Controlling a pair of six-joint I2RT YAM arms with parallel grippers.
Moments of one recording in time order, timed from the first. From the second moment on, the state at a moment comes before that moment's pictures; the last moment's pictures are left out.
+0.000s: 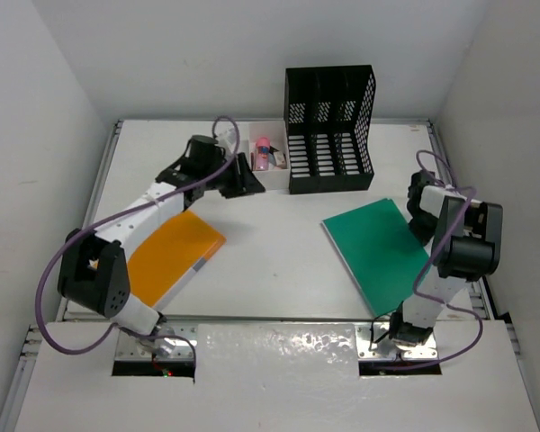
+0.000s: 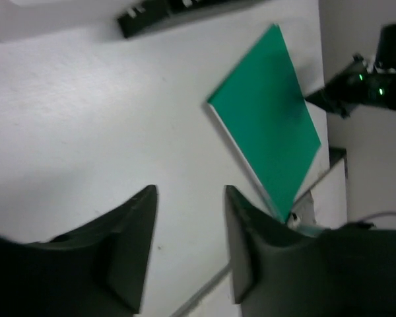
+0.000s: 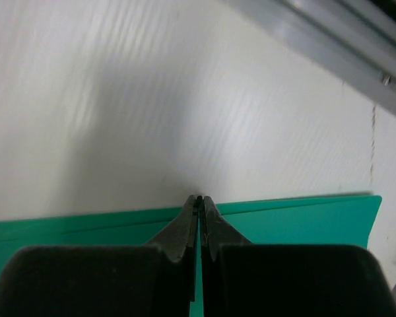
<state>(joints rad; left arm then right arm) -0.36 1.51 1.16 -0.29 0.43 -0.59 -0.24 1.81 0.97 -0.56 0.60 0.80</state>
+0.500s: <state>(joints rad) -0.52 1.77 1.23 -0.24 0.47 -0.60 0.03 1.74 0.91 -0.66 0.59 0.89</state>
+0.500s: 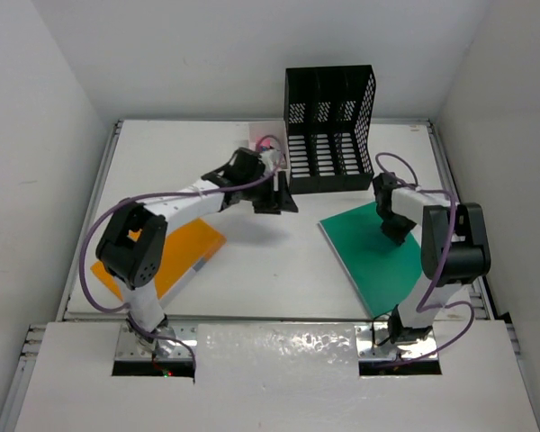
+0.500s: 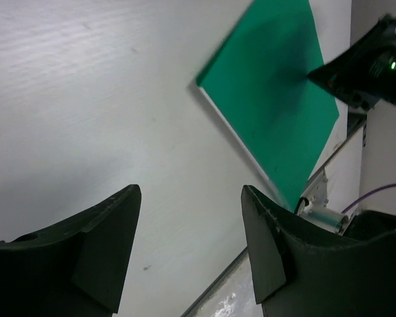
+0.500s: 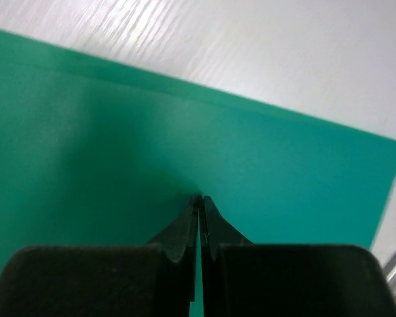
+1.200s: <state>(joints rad) -0.81 1.99 1.33 -0.15 0.30 -0.70 -0.30 1.76 0.95 -0.69 0.69 0.82</state>
